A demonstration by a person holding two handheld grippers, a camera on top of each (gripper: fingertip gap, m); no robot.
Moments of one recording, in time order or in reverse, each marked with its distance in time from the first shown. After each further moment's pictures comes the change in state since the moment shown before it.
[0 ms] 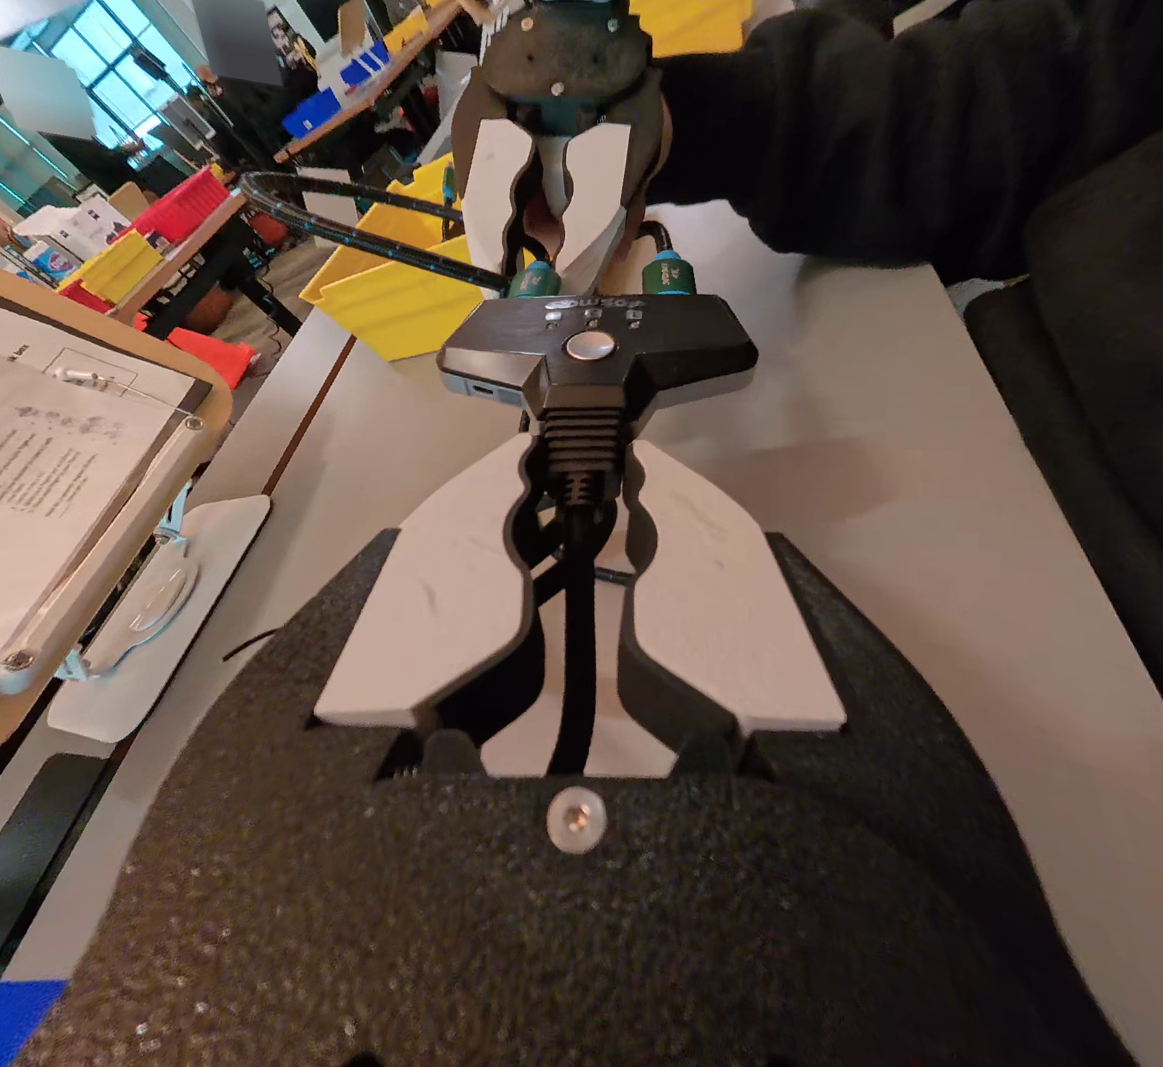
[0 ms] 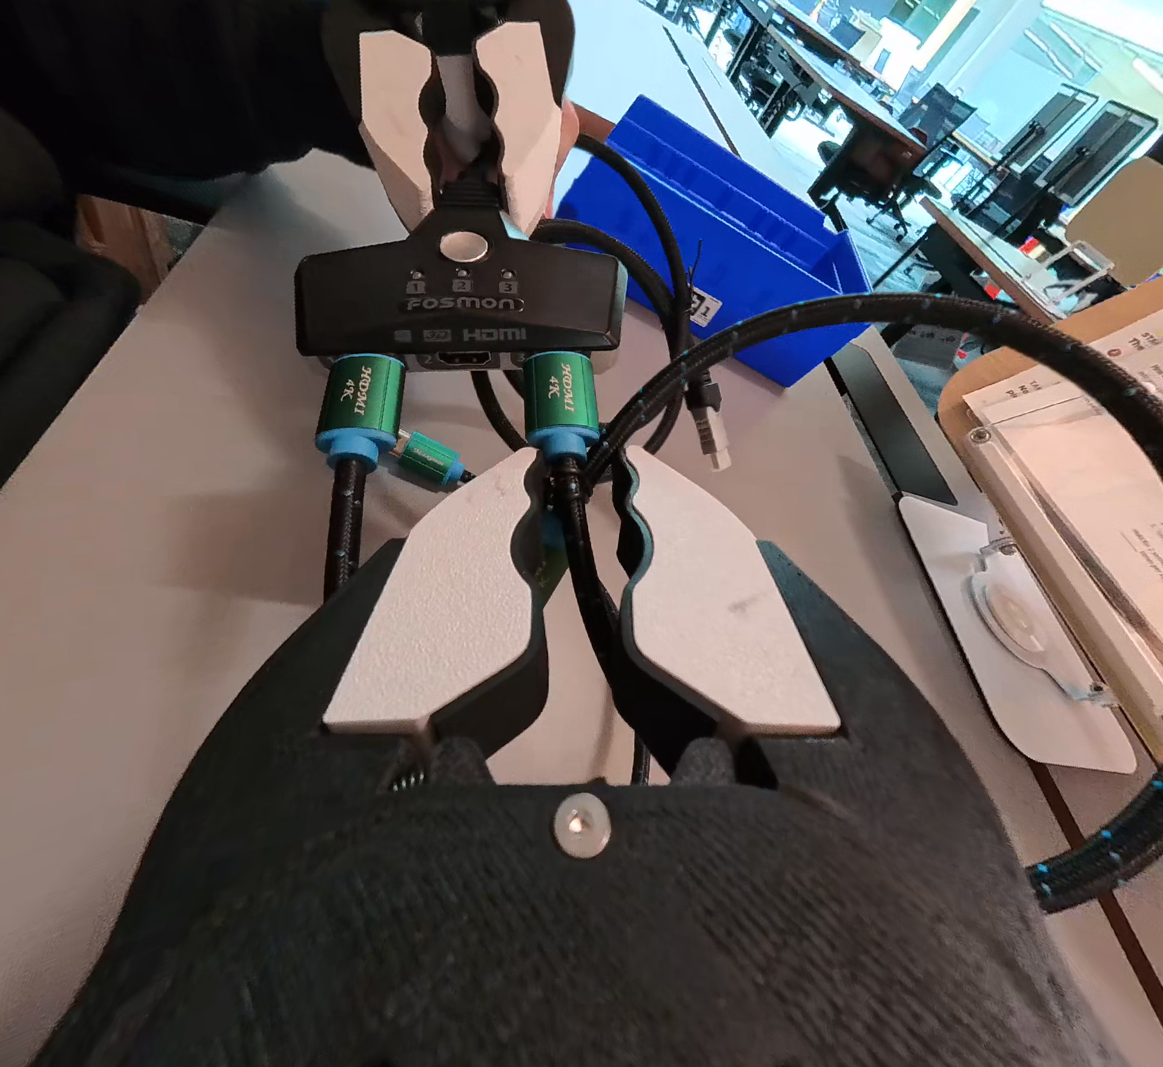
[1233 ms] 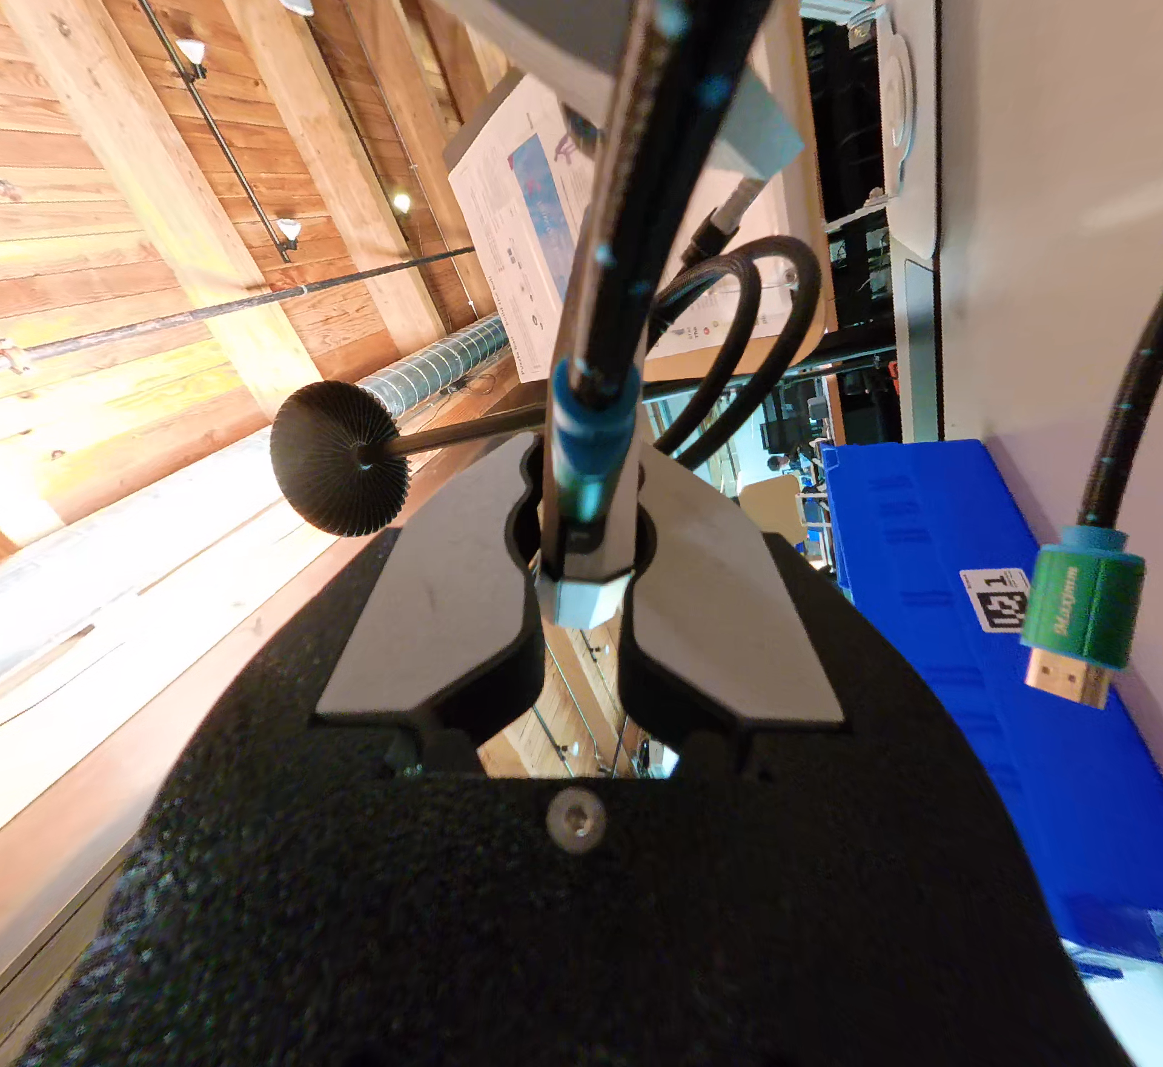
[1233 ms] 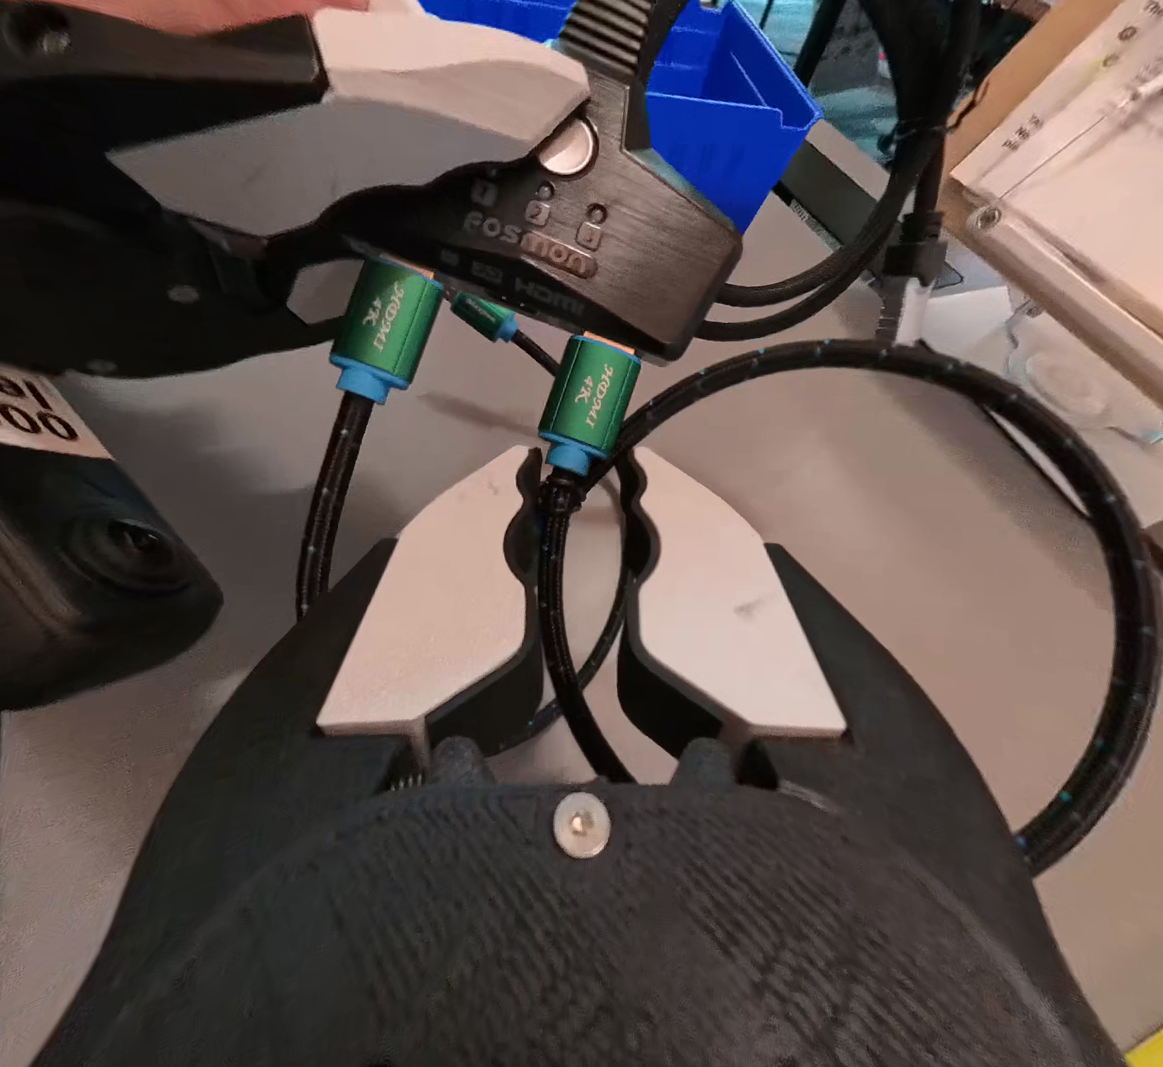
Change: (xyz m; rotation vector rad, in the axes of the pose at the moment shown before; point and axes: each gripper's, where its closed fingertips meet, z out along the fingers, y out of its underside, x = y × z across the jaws) left arm -0.098 -0.001 -0.024 -0.998 -0.961 1.243; right arm 0.014 0.000 0.057 -0.224 0.251 0.379
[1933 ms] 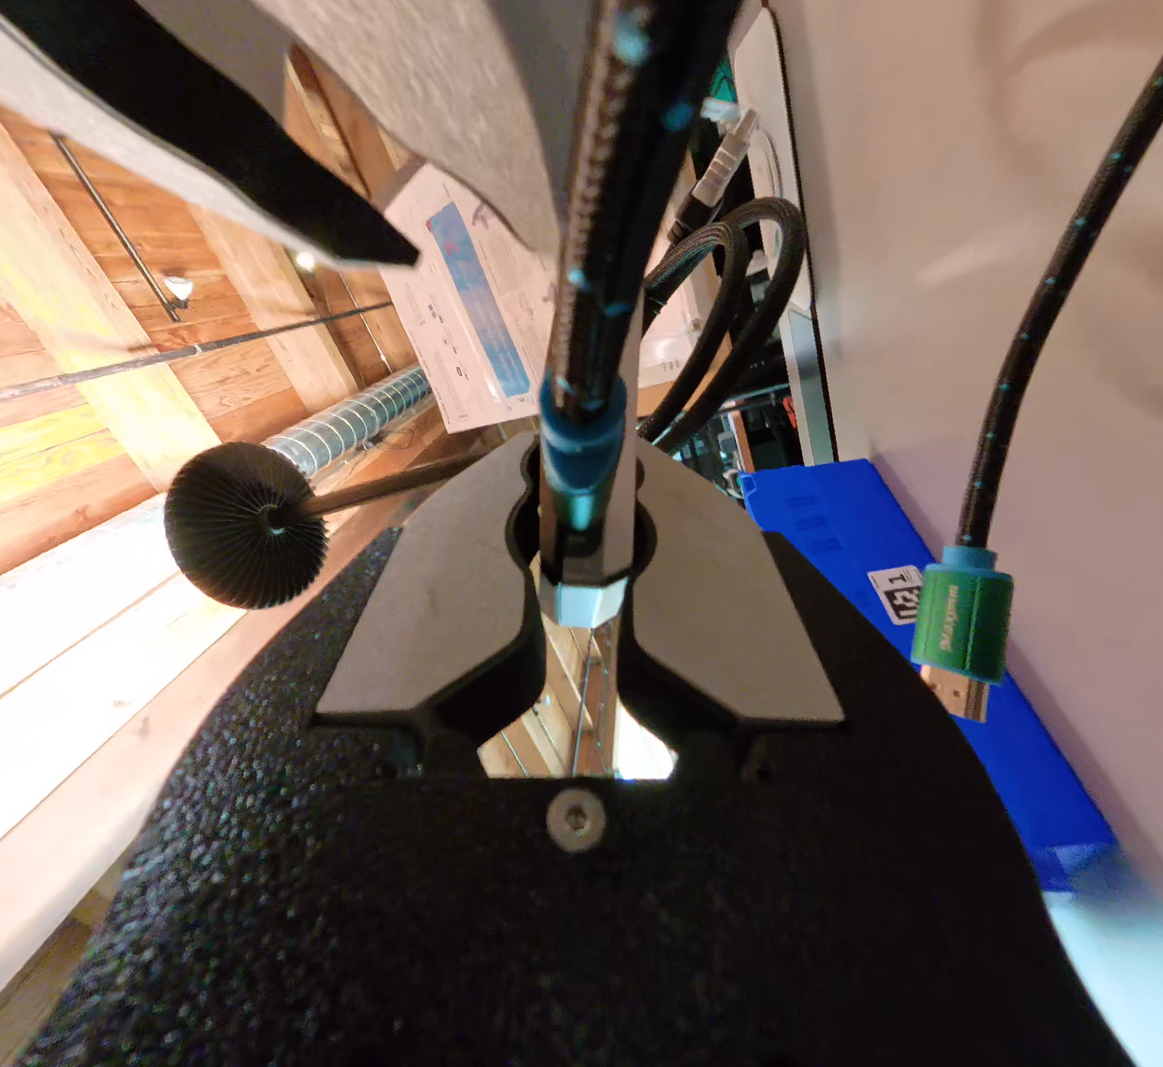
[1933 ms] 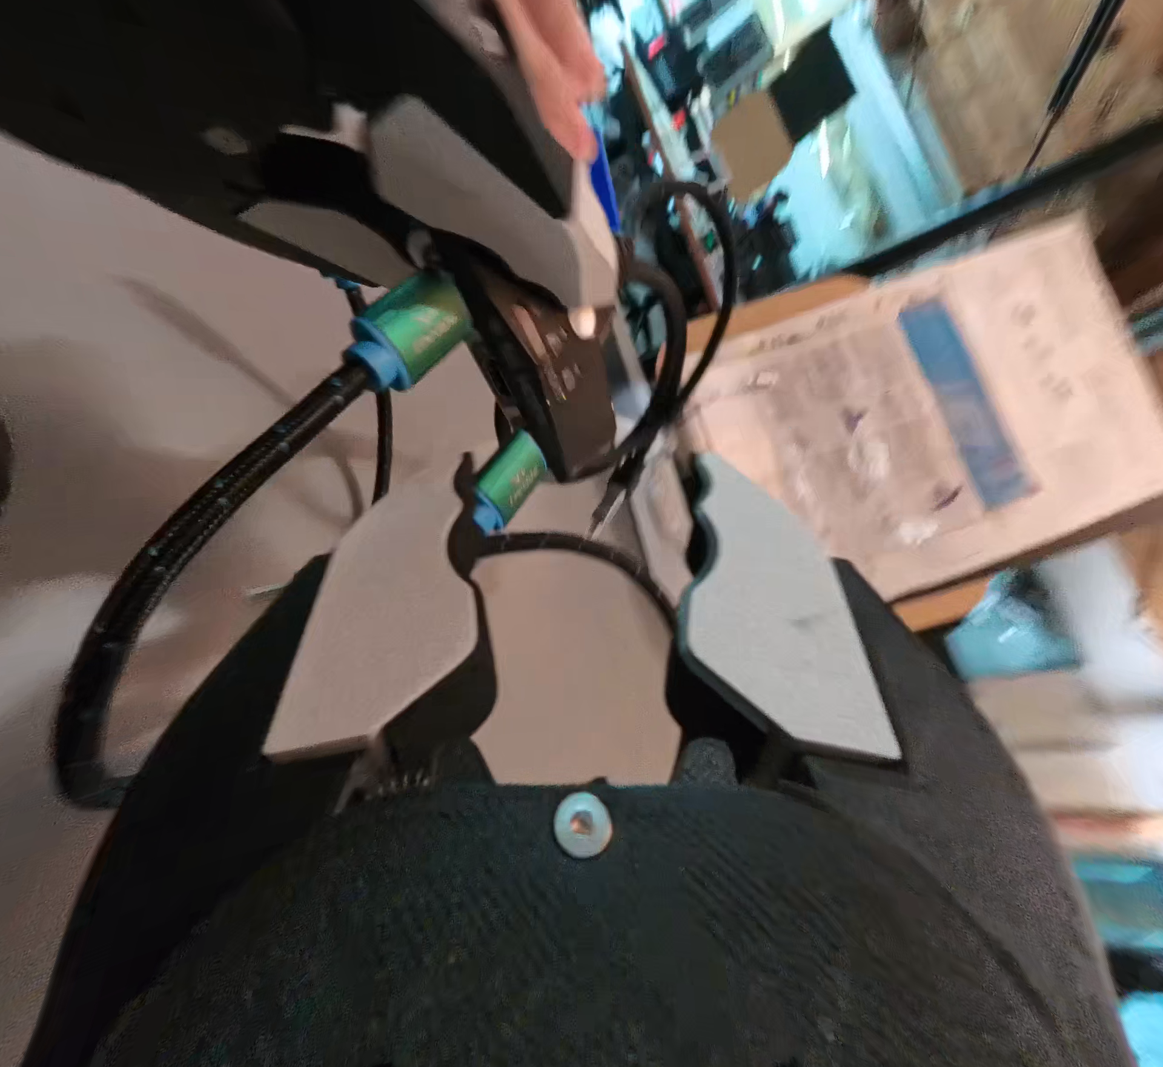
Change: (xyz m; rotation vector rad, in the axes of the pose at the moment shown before) left arm 0.013 -0.013 -0.005 0.076 0.169 -0.022; right arm 0.004 -0.030 -0.025 0.003 0.390 -0.693
